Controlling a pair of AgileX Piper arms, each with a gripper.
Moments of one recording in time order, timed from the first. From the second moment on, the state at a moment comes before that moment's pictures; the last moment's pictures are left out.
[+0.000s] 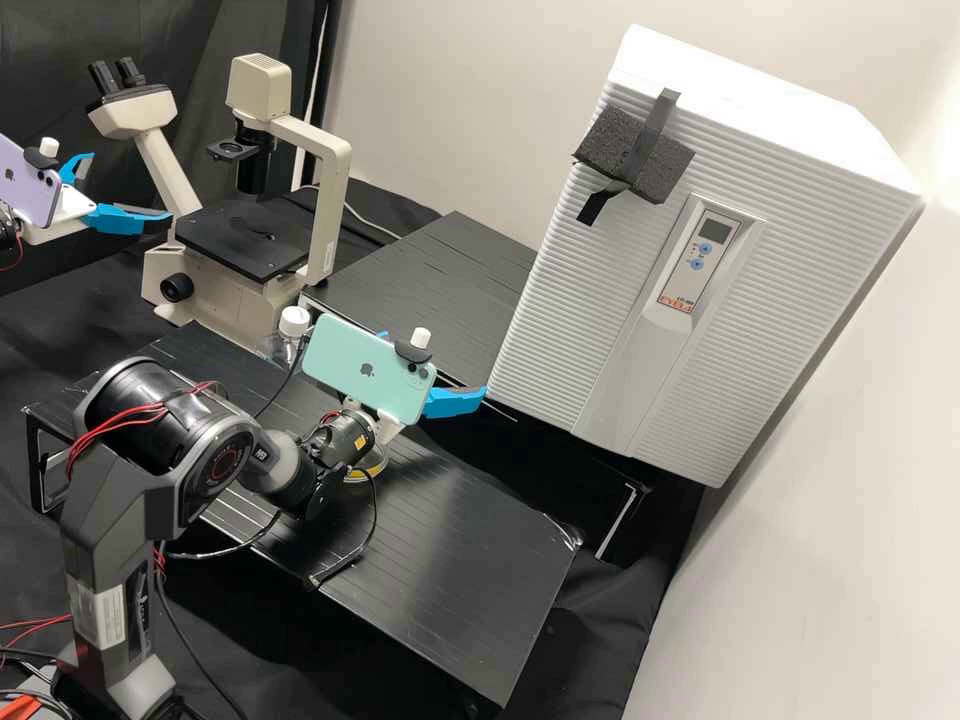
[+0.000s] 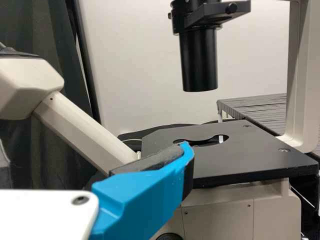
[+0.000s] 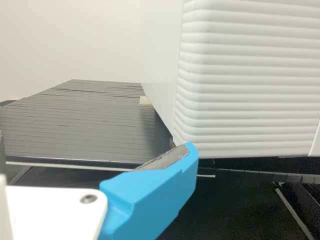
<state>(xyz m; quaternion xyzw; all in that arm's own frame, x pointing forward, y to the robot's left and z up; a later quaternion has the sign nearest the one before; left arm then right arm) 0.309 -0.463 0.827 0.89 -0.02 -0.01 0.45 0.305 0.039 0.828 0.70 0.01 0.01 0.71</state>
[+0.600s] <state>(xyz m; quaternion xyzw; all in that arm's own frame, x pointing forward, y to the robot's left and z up) 0.309 -0.463 0.827 0.89 -0.02 -0.01 0.45 0.225 0.034 0.836 0.72 0.02 0.08 0.69</state>
